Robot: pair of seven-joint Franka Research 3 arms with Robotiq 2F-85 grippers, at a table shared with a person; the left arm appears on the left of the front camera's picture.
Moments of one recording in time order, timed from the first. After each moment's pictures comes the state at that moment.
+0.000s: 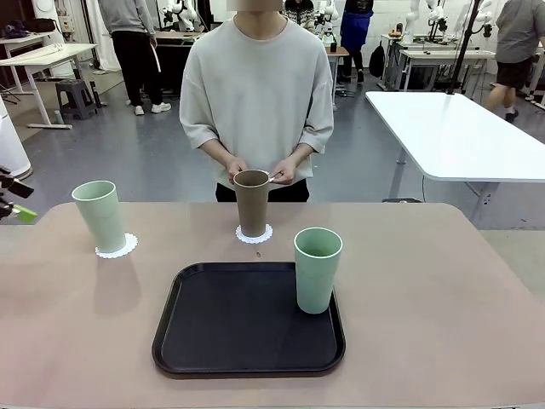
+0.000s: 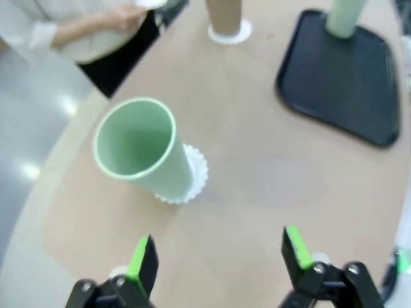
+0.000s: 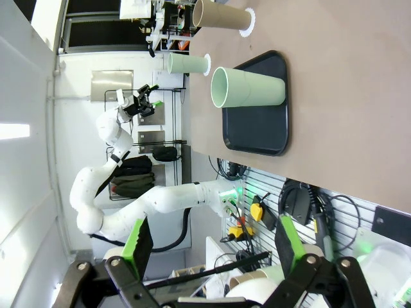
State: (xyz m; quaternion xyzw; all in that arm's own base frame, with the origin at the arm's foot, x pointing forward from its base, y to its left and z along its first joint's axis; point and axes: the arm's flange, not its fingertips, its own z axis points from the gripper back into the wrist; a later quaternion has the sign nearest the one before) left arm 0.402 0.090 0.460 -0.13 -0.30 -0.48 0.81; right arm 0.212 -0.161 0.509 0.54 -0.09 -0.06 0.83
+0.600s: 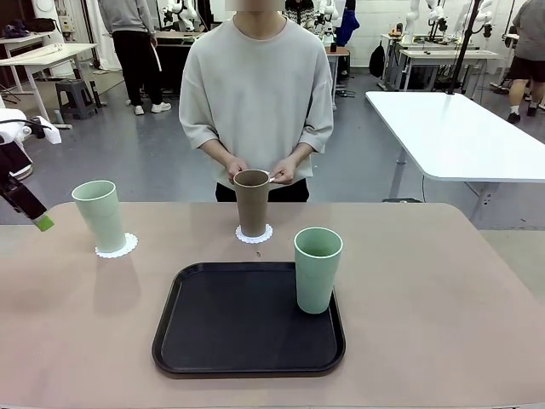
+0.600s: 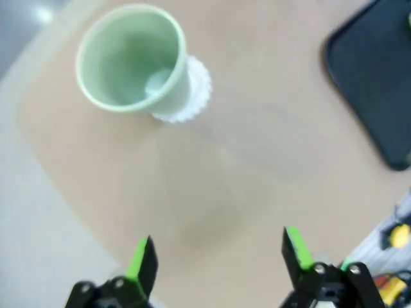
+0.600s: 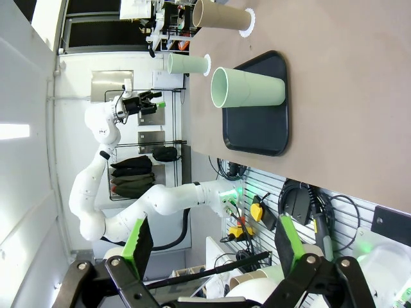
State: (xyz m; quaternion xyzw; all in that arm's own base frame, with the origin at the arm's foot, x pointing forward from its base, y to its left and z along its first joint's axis) left arm 0.403 0.022 0.474 -0.04 -0.11 -0.31 0.94; right arm 0.211 -0.162 0.509 0.54 -0.09 -0.06 0.83
